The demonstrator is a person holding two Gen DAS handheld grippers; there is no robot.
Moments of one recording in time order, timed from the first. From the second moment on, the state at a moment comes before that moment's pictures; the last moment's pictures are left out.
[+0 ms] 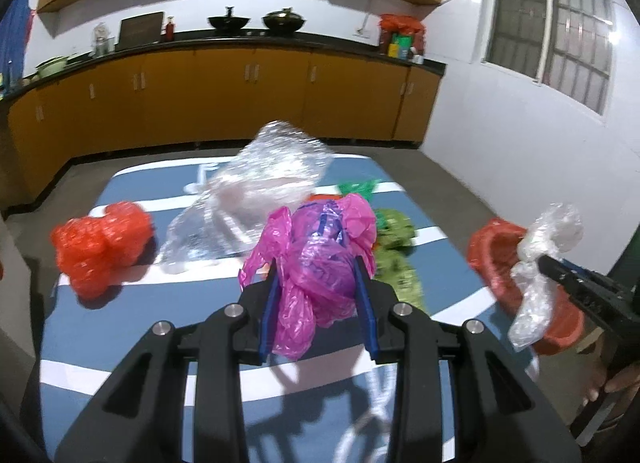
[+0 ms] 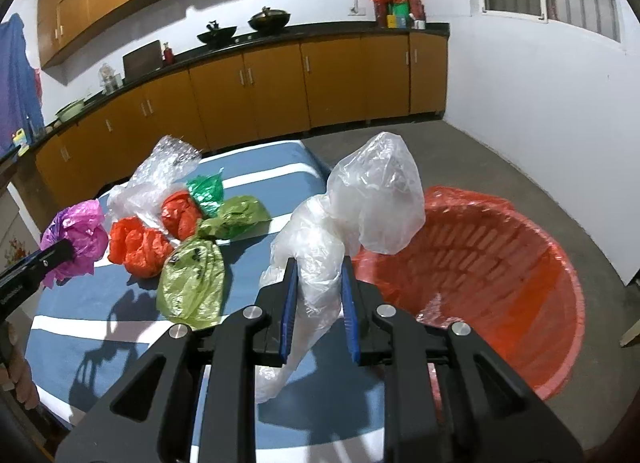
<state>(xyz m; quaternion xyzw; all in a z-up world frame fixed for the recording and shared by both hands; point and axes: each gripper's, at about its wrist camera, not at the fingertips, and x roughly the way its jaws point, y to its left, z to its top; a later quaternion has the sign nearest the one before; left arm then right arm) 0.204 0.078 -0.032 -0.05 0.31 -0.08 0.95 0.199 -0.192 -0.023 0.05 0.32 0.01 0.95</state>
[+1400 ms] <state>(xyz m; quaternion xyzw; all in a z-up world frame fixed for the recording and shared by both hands) 0.259 -0.168 -0.049 -0.04 0.34 -0.30 0.89 0.183 -0.342 -0.013 0.10 0.27 -0.14 0.95</state>
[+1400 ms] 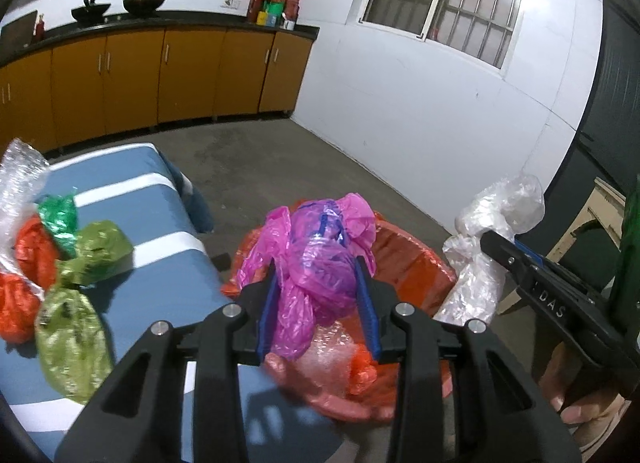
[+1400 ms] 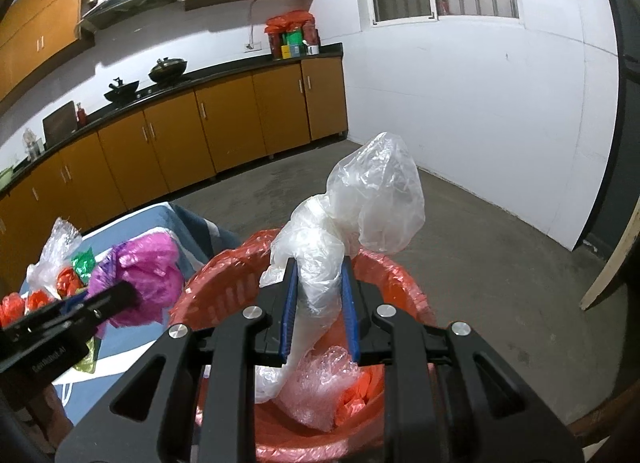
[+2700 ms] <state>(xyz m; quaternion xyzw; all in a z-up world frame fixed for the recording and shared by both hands) 0.220 0.034 -0.058 0.00 0.30 -0.02 0.95 0.205 -0.207 -0.017 0.03 0.28 0.01 0.96</state>
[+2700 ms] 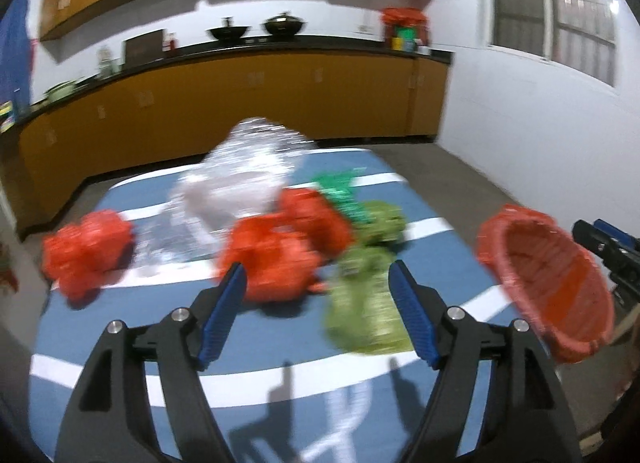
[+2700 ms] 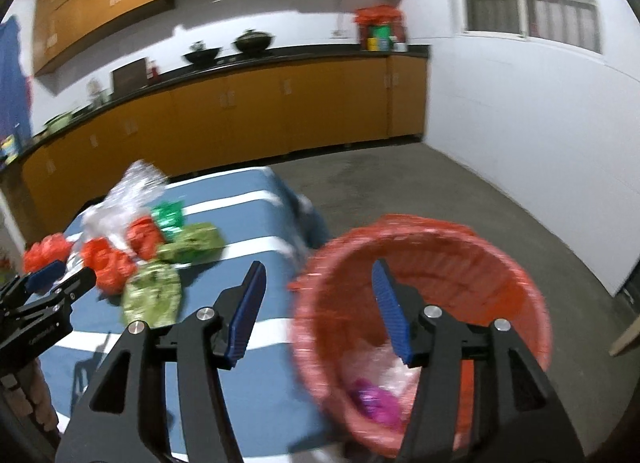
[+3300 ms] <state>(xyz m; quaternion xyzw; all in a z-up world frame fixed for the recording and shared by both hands) 0.205 0.159 -0.065 -0.04 0.30 0.09 0.95 0.269 -0.081 -0.058 0.03 0.35 0.11 0.93</state>
